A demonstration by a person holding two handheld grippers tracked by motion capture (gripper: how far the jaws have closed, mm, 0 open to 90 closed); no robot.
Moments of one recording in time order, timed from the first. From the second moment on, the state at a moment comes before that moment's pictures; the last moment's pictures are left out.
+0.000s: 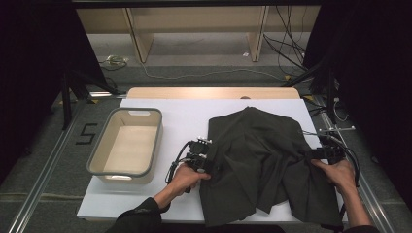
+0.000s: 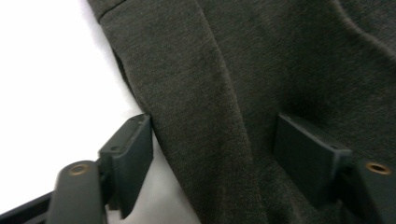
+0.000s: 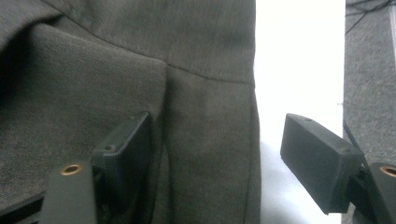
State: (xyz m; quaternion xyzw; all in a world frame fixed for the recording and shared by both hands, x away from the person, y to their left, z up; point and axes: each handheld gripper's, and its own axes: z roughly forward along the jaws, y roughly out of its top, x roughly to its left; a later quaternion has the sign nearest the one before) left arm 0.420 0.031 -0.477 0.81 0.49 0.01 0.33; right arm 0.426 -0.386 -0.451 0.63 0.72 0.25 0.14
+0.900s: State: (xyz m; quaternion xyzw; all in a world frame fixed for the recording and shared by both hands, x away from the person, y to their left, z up) left arm 0.399 0.087 -0.440 0.81 0.44 0.00 0.38; right arm 0.376 -0.346 -0.459 0.58 0.78 0.24 0.03
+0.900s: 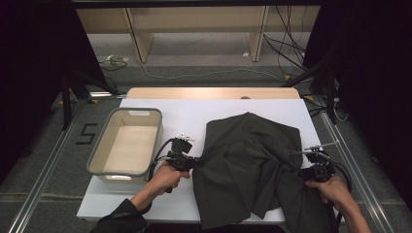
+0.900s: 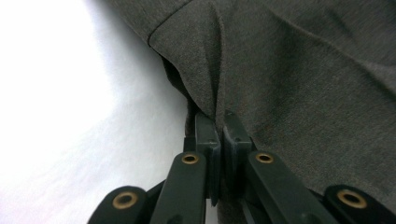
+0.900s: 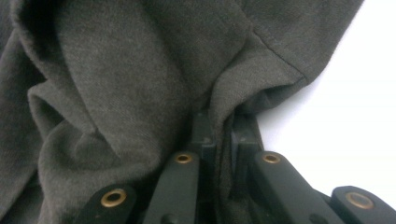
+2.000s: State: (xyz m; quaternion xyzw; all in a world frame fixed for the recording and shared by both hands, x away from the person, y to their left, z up) left arm 0.349 0.102 -0.447 0.84 0.39 -0.03 0.36; right arm 0.327 -0.337 -0.442 0.56 0.80 0.20 0.11
